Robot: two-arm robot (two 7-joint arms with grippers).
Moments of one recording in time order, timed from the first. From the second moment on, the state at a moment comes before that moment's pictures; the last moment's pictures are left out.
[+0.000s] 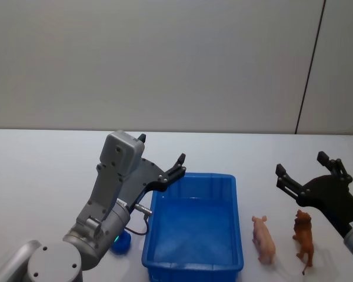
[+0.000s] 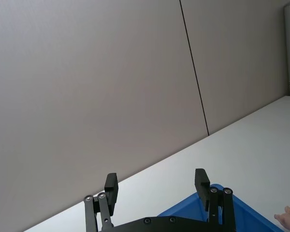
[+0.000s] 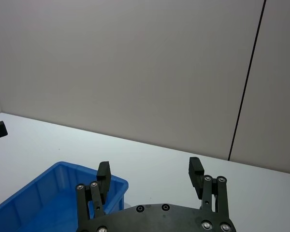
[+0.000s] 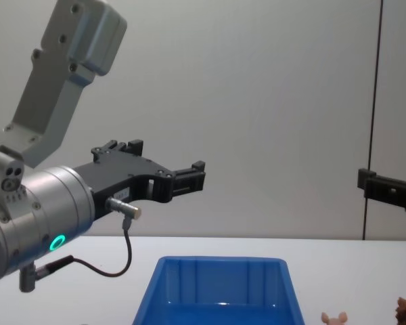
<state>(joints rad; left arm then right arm) -0.24 0.38 0.45 -1.63 -0.20 0.01 -0.01 -0.01 0.34 -0.23 -1.77 0.29 0.03 0.07</state>
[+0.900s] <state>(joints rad) -0.24 0.38 0.45 -1.63 -0.20 0.01 -0.01 -0.01 0.34 -0.23 -1.77 0.29 0.03 0.07</state>
